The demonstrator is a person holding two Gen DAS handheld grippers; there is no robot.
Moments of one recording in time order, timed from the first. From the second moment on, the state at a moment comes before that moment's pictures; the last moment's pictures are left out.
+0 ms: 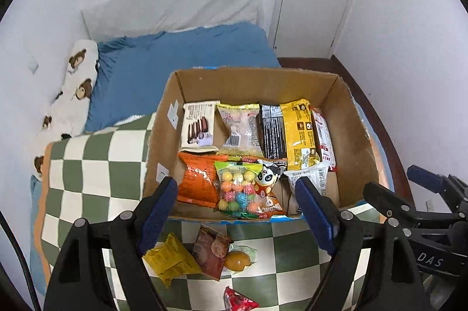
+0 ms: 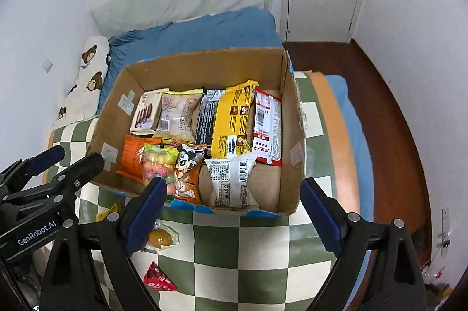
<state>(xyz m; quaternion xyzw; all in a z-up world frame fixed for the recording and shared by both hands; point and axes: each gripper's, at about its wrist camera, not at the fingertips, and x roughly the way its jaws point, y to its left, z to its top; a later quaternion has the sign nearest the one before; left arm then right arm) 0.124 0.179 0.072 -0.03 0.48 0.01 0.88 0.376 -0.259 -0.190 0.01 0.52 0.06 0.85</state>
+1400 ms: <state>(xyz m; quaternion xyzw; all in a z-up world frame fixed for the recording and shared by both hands) 0.058 0.263 -0.089 0.11 0.63 0.01 0.77 0.252 -0.144 -0.413 0.04 0.71 0.17 0.68</state>
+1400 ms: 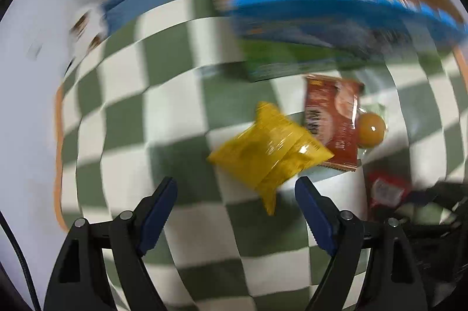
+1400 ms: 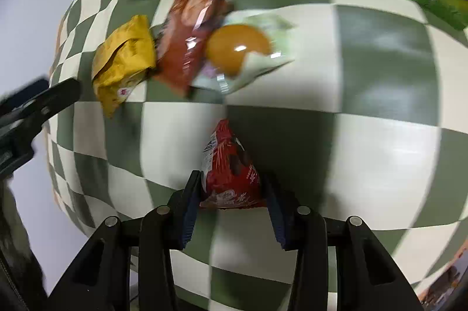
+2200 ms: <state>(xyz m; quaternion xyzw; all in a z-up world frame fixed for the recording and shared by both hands) -0.003 0.304 -0.144 -0.18 0.68 0.01 0.71 0.257 -0.188 -0.414 0.06 0.74 0.15 0.66</state>
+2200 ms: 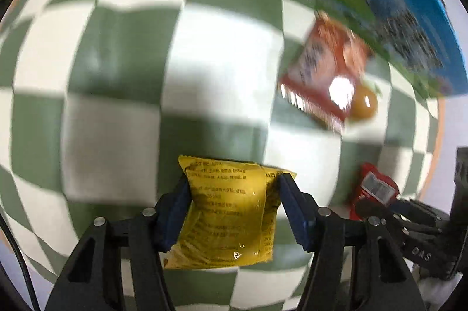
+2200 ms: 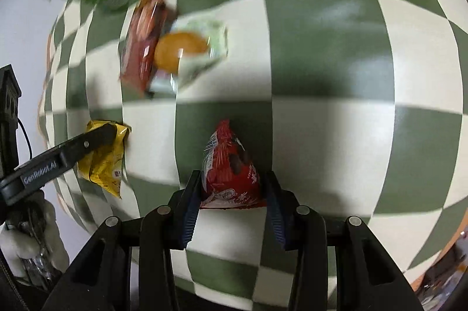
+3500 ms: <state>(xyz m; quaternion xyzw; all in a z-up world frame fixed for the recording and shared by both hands) 0.061 0.246 0.044 -0.14 0.55 -0.08 0.82 0.295 -0.239 -0.243 0.12 0.60 0.17 0.77</state>
